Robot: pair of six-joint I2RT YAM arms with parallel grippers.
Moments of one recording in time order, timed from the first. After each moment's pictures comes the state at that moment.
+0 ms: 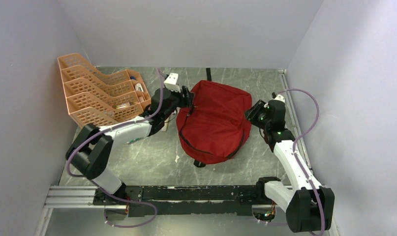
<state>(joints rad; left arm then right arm) -0.65 1.62 0.92 0.57 -0.14 -0.30 0.06 1.01 0.64 -0.15 -0.08 0.55</state>
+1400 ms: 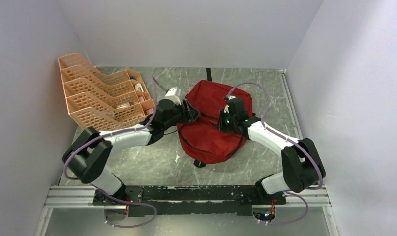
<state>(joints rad) -0.71 1.51 0.77 0.45 -0.02 -0.69 0.46 1.42 0.80 -0.20 -0.09 0.41</state>
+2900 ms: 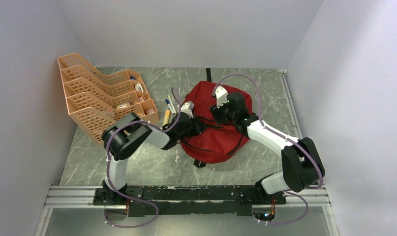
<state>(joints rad) -0.81 1.98 0.81 0.77 0.00 -0.78 0.47 1.43 0.84 0.01 -0.04 -0.22</state>
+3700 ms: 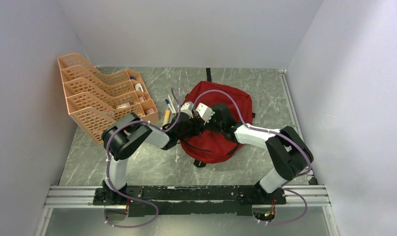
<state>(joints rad) -0.80 1.98 0.81 0.77 0.00 -0.78 0.60 1.57 0.76 0.13 0.11 -0.63</state>
